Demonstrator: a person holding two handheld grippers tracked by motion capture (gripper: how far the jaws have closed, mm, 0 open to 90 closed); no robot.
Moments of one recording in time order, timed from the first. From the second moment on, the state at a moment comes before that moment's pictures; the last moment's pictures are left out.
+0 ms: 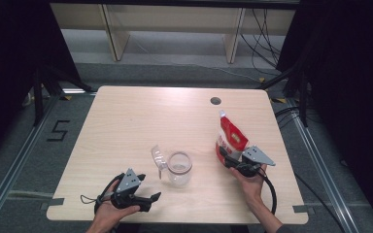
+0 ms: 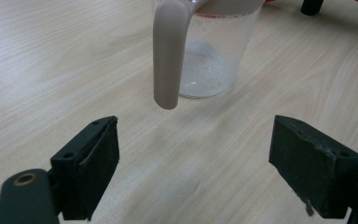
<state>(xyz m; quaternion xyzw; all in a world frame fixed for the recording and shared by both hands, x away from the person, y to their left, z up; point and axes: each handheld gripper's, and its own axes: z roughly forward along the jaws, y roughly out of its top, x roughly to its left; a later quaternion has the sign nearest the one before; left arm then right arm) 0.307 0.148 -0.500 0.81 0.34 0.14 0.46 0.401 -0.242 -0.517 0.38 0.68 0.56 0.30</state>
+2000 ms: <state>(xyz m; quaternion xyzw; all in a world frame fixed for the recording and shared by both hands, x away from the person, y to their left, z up) 0.307 0.154 -0.497 0.81 0.34 0.14 0.45 0.375 -0.241 -0.478 0.26 0.73 0.51 0.36</state>
